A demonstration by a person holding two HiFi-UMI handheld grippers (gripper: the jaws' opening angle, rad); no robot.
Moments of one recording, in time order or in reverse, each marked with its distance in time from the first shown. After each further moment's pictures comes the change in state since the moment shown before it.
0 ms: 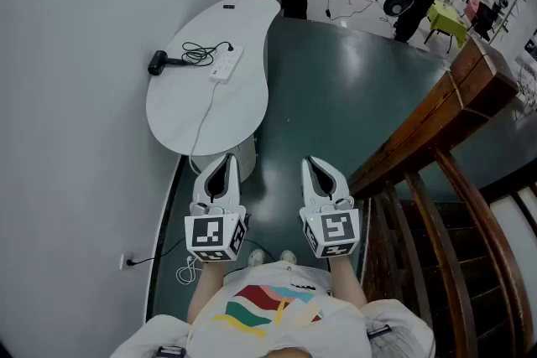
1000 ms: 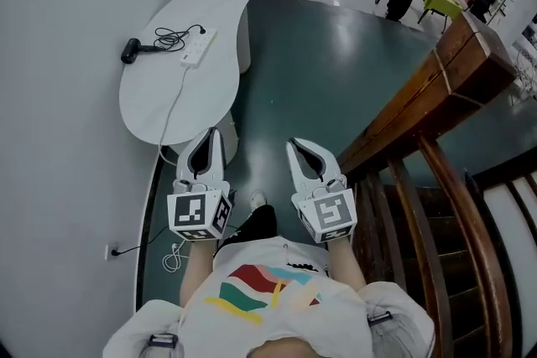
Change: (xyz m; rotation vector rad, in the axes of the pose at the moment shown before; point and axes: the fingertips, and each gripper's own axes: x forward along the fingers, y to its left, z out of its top) left arm 0.058 -0.053 -0.005 -0.001 -0.039 0.005; right arm -0.001 -0.063 -0.003 -0.052 -0.037 0.141
